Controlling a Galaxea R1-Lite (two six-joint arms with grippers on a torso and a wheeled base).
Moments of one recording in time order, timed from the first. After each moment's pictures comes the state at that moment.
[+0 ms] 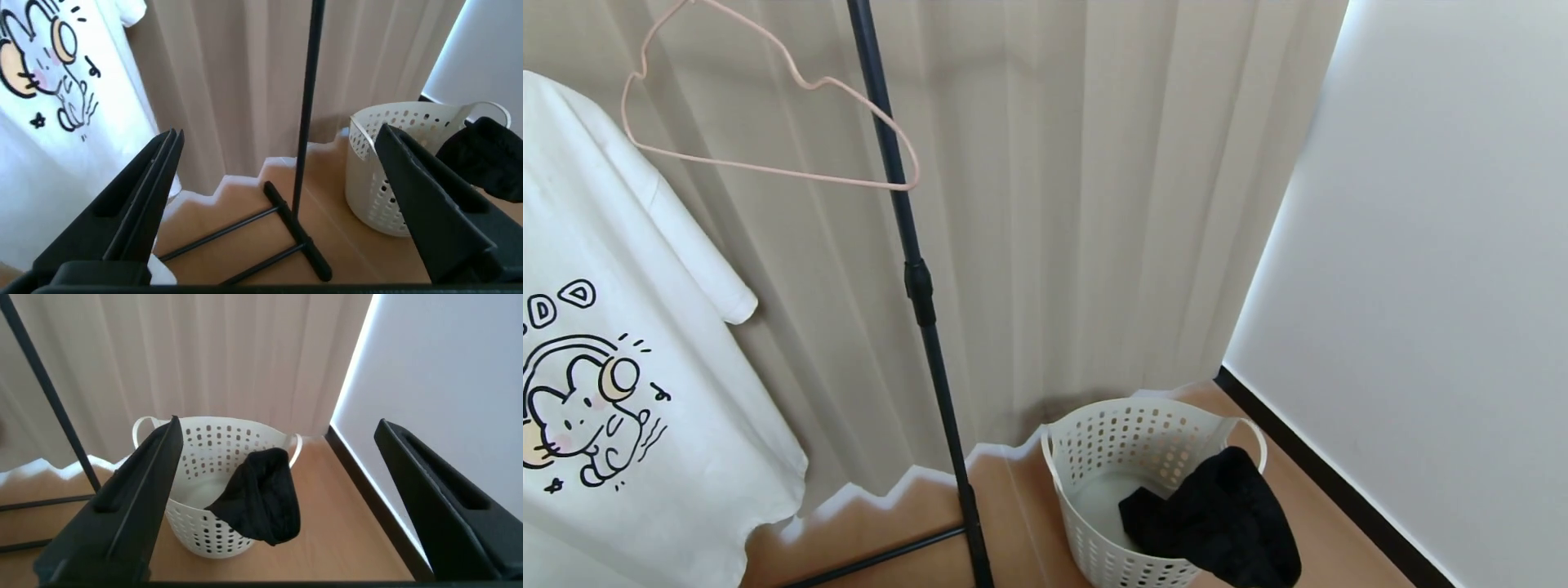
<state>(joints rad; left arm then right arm) 0.00 0.00 0.00 0.01 -0.11 0.05 0.01 0.00 0.00 -0.01 0.08 -0.02</state>
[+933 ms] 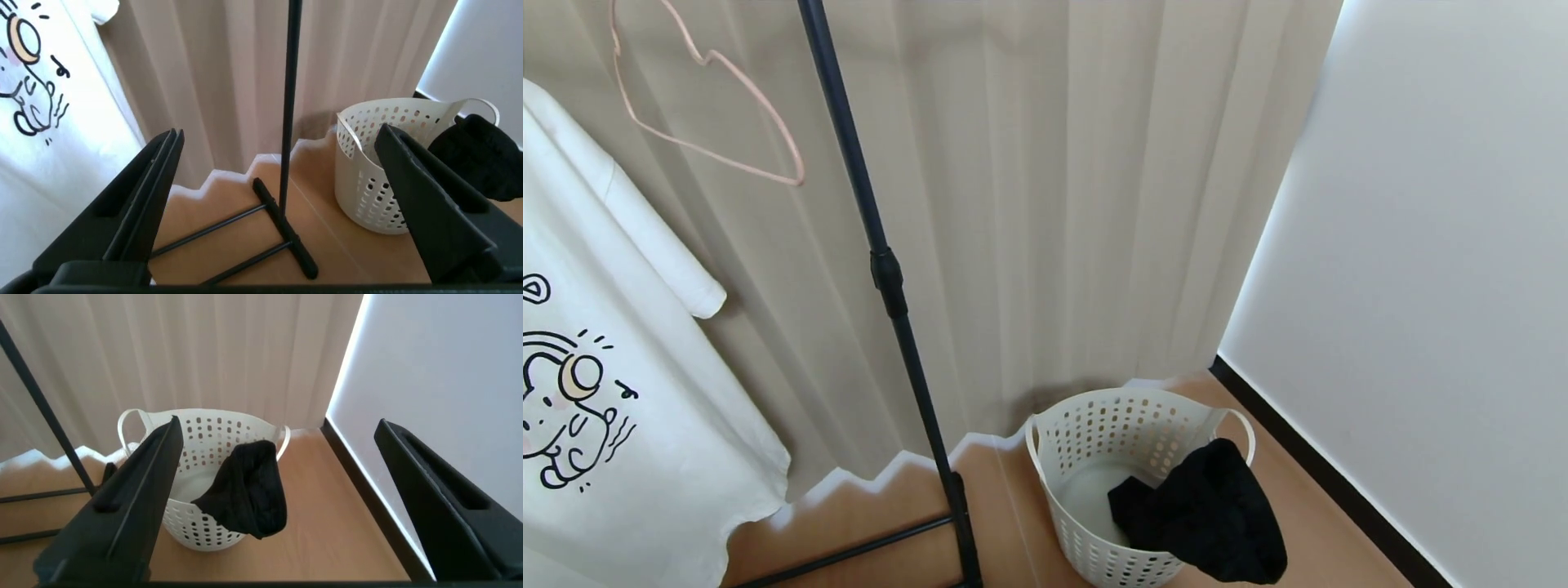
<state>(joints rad) 0.00 0.00 0.00 0.01 -0.11 0.04 0.01 0.00 0.00 -0.01 0.08 -0.02</state>
